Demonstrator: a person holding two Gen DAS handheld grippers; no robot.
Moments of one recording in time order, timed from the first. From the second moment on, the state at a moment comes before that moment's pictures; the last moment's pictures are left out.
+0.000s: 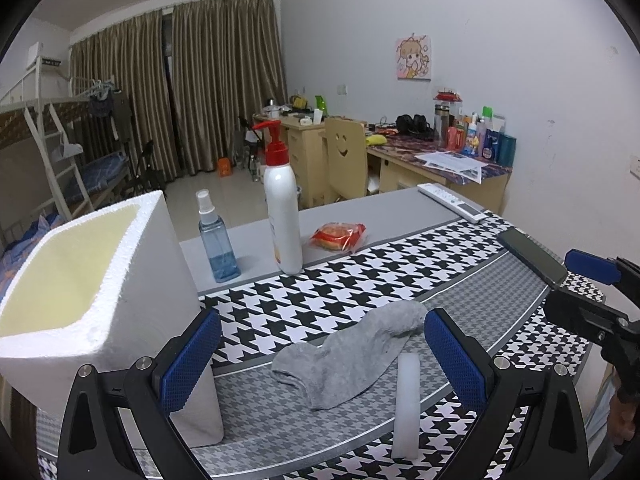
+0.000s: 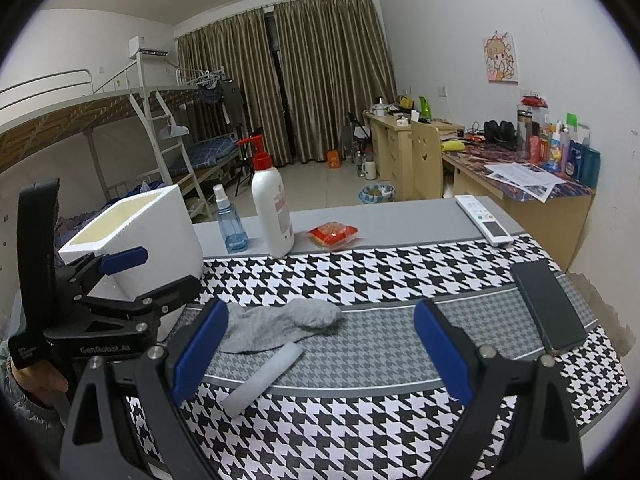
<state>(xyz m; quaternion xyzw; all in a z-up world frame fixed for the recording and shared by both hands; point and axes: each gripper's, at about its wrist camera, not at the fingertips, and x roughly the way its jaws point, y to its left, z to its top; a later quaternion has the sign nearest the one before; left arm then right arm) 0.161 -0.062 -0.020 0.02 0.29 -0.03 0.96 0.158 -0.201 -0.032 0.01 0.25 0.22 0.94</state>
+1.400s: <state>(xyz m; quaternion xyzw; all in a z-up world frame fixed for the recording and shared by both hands) 0.202 -0.053 -0.077 0.01 0.38 -0.03 0.92 0.176 -0.179 -0.078 0.00 0.32 0.23 0.92</state>
